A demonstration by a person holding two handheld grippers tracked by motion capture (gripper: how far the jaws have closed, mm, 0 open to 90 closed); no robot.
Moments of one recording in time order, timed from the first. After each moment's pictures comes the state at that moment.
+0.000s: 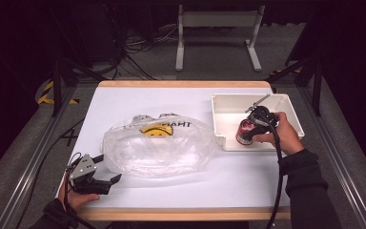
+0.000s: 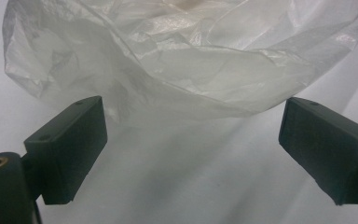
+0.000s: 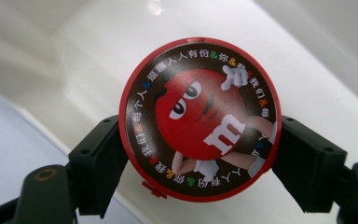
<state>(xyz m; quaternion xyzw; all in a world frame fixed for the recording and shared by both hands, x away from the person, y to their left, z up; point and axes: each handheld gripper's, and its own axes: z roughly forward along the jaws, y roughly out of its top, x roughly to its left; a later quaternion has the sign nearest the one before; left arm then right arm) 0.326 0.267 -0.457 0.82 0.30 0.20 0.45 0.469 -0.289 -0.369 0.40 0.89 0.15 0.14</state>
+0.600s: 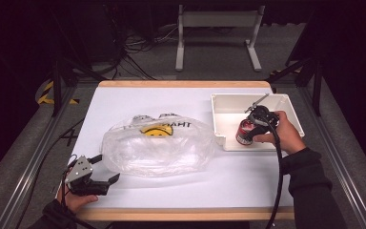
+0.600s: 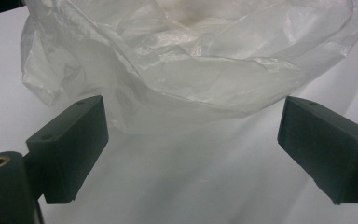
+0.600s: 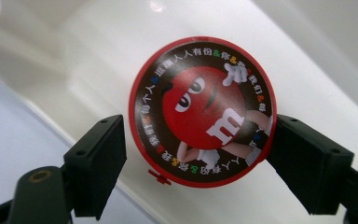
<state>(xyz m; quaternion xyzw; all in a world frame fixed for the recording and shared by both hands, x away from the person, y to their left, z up) 0.322 0.272 -0.458 0.80 0.31 0.20 0.47 0.464 -0.285 -0.361 0.40 0.90 0.13 0.15</state>
